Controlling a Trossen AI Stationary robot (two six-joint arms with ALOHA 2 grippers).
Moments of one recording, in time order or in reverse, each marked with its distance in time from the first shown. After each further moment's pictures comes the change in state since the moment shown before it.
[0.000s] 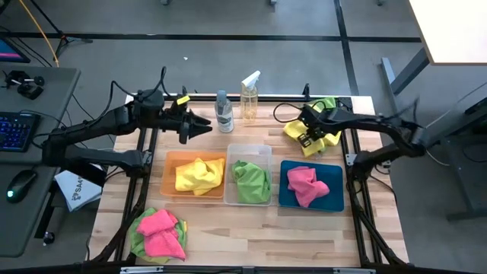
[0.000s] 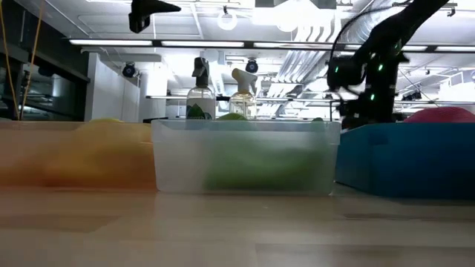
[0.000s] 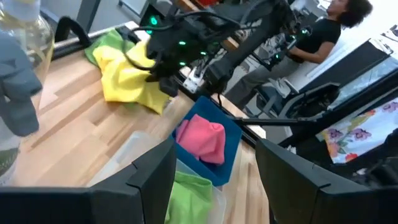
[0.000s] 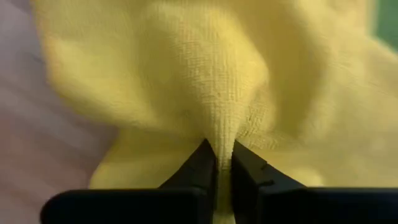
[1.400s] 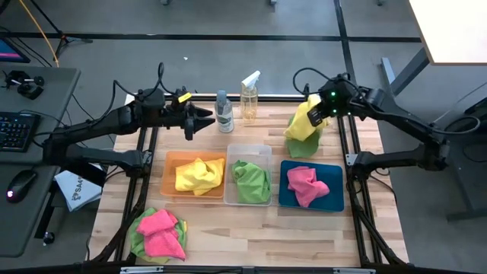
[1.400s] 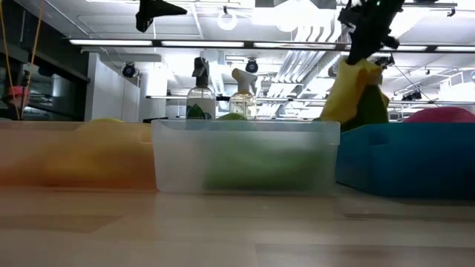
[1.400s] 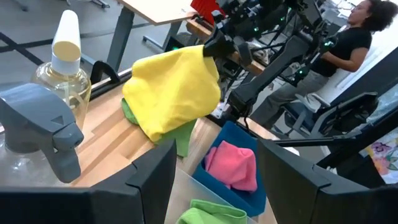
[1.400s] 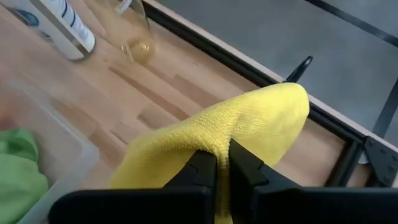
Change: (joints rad) left arm -0.003 0.029 0.000 0.075 -0.133 0.112; right arm 0.030 -0.255 0.470 -0.283 -0.040 -0.031
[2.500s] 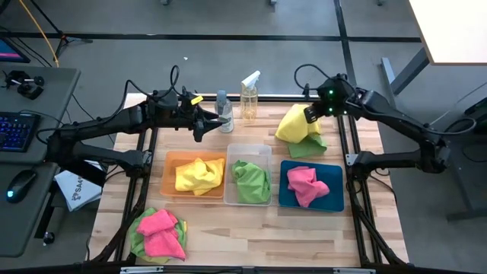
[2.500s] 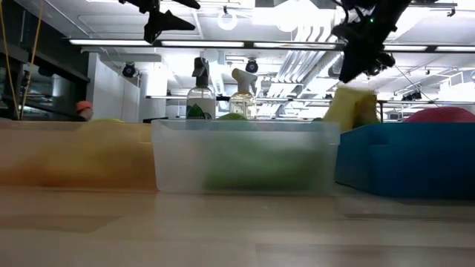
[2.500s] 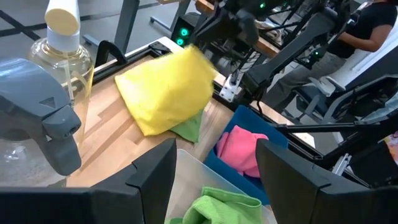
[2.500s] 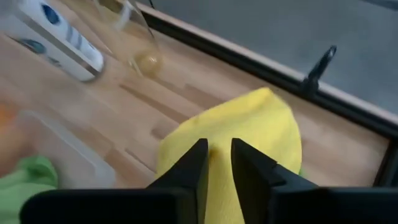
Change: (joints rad) left arm 0.001 0.085 0.000 0.000 0.002 0.019; right arm -0.084 -0.008 -0.106 0.160 -0.106 0.049
